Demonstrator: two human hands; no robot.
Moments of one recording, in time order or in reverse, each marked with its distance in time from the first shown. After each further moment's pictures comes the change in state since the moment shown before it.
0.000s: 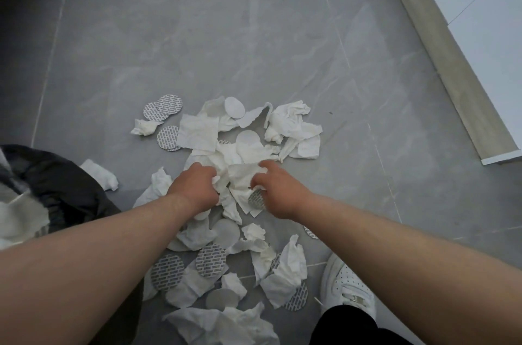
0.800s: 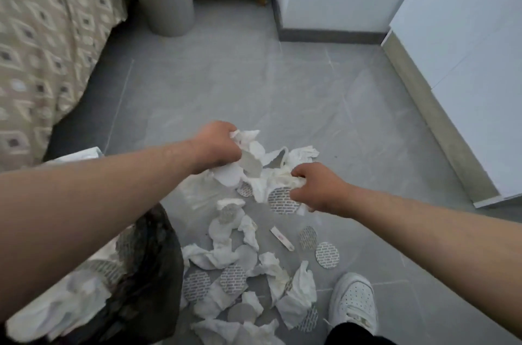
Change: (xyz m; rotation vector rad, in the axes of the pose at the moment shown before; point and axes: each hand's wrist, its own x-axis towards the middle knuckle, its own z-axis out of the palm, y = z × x) left_hand -0.067 0.055 -0.185 -0.381 0.205 0.059; right_hand -0.072 -0.081 -0.125 0.219 0.126 0.140
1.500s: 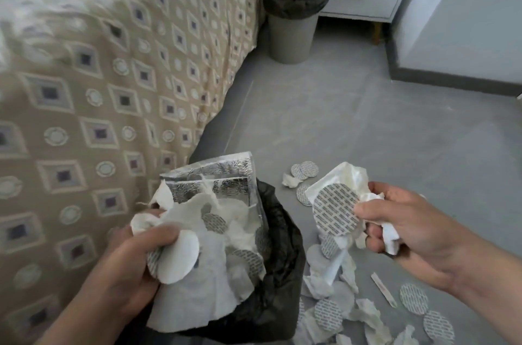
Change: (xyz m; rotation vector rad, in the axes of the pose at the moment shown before) left_hand -0.219 -0.213 -0.110 -1.356 0.479 -0.341; right_hand -0.045 -0.166 0.041 0.972 -0.247 0.090
